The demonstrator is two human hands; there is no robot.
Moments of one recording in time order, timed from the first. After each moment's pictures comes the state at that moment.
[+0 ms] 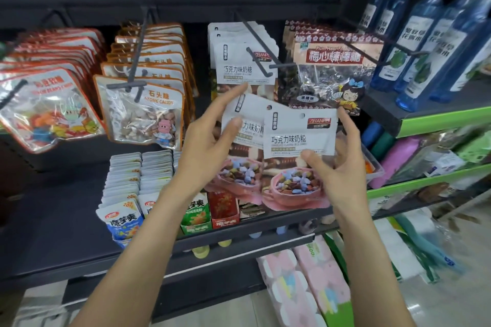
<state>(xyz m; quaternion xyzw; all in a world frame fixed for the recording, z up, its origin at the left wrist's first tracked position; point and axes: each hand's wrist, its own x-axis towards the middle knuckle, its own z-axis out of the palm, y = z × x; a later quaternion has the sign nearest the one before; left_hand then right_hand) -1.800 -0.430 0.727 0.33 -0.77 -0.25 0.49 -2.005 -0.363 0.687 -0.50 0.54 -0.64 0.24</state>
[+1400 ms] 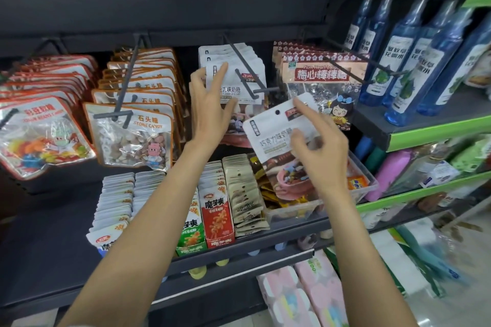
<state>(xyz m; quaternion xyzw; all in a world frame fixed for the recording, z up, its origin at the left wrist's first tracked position) -1.849 -0.549 0.727 0.48 -0.73 -0.03 0.48 -2.017 -0.417 0.710 -0.59 0.56 -0.58 0.04</state>
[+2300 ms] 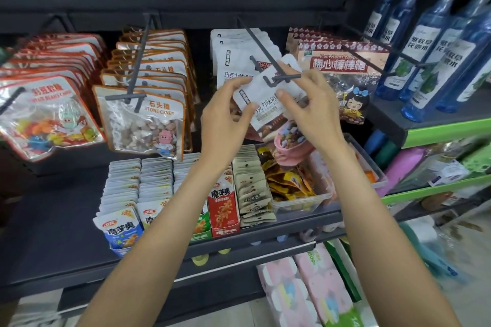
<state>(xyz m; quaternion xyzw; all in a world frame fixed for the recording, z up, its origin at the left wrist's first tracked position) -1.838 -0.488 0.722 0.38 -0.71 -0.18 0.56 -2.012 -0.477 0.736 -0.68 0.56 -0.47 -0.03</state>
